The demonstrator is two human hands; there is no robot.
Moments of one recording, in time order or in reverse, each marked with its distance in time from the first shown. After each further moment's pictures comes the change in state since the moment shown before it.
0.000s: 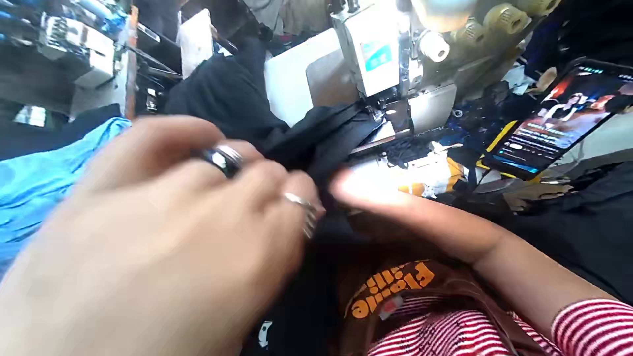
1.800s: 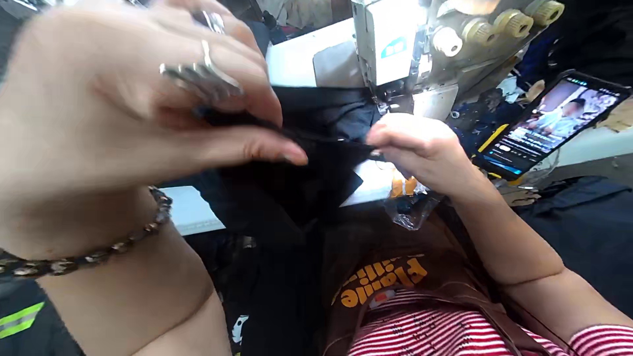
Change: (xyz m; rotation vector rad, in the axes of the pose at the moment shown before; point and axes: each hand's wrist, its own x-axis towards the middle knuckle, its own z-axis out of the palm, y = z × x) left_hand 0.045 -0.096 0.016 -0.680 0.160 0.412; right_hand -0.040 0.004 -0.112 0.202 0.250 -0.290
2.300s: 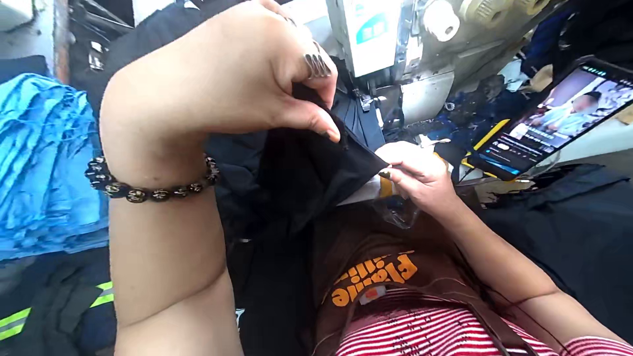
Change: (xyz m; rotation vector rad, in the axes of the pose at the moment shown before) left_hand 0.065 -0.057 0.067 0.084 -0.189 -0.048; right_hand -0.075 0.043 0.020 0.232 0.242 0.256
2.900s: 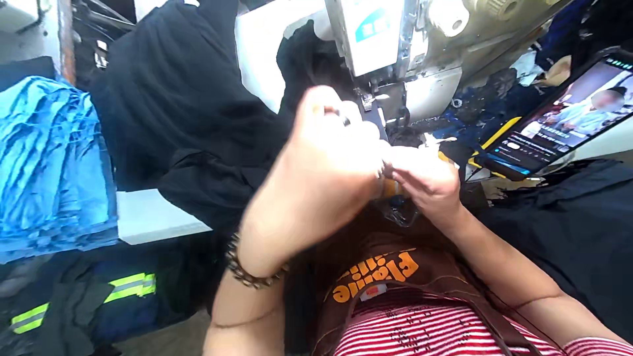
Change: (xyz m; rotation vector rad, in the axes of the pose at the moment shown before) left_hand 0.004 0.082 0.084 0.063 0.274 -0.197; right_hand -0.007 0.006 0.003 -0.224 0.119 -0.198
